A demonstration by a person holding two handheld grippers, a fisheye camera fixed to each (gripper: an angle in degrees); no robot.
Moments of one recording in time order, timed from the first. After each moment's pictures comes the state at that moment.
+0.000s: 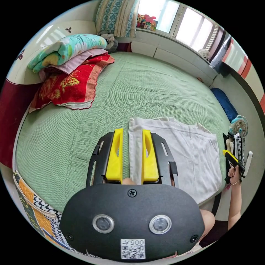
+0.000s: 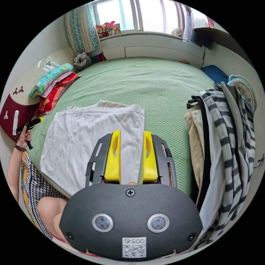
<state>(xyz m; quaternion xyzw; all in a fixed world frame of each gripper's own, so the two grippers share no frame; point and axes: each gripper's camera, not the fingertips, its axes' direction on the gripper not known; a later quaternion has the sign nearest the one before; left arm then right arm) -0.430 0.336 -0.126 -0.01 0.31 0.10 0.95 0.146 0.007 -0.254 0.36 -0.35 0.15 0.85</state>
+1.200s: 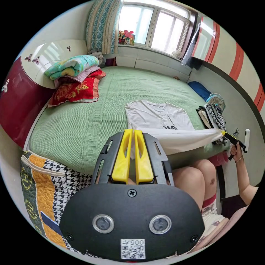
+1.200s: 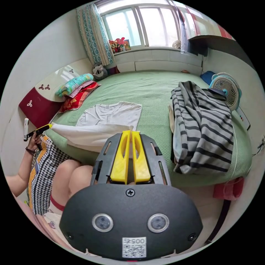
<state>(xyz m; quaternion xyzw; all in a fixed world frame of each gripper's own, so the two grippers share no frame) -0.603 0.525 -0.309 0.07 0.34 0.15 0.92 0.212 0.269 -0.270 0.42 -0.39 0.14 0.81</state>
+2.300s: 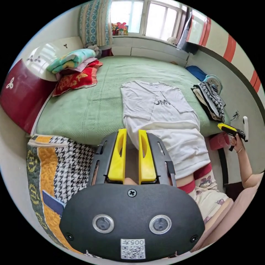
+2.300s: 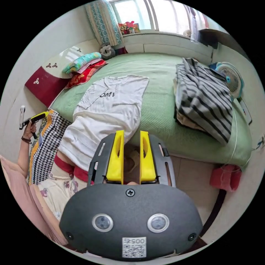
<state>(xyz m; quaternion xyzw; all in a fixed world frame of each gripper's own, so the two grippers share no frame) -0.612 0.630 -0.365 0.03 0.31 0.20 0.93 0.151 0.352 -0.260 0.36 -0.39 0.07 0.85</state>
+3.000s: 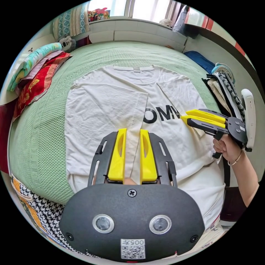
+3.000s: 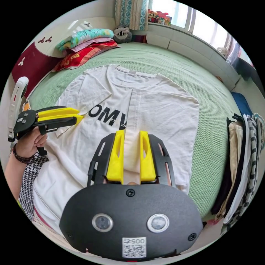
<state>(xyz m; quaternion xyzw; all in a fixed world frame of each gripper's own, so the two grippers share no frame) -0.339 0.533 -0.247 -0.02 0.32 0.25 0.91 -0.023 0.053 -0.373 0.36 -0.31 -0.02 0.88</state>
